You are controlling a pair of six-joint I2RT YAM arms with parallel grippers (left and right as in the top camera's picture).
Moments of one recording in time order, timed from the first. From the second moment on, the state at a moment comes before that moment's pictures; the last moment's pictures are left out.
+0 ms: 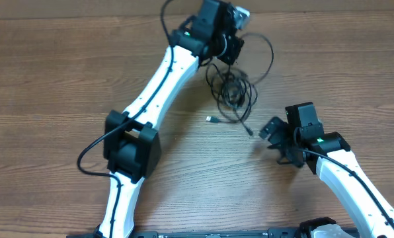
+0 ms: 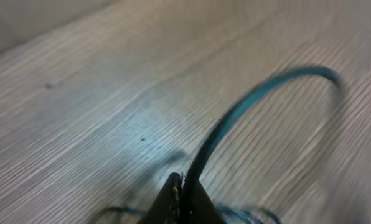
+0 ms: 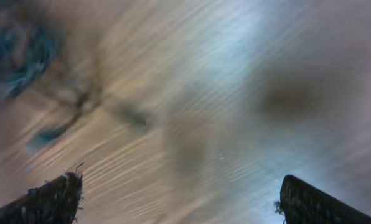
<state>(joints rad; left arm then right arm) -0.49 2.27 2.19 -0.72 0.32 0.00 0.21 1.27 0.74 -0.62 -0.09 0.84</state>
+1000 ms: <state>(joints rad) -0.48 1.91 2.19 -0.93 0.47 -0.52 0.29 1.28 0.74 -0.01 -0.48 1.15</state>
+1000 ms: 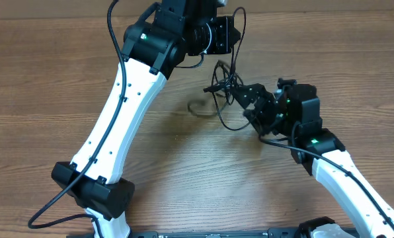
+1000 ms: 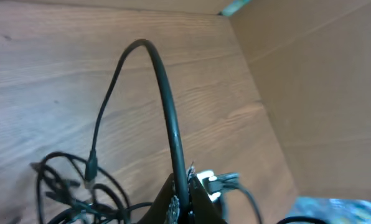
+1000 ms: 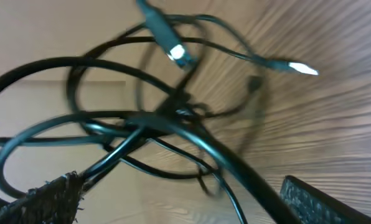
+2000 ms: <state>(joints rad) -0.48 1.91 2.19 -1.08 0.09 -0.97 0.35 1.15 0.74 -0.15 -0.38 0.96</state>
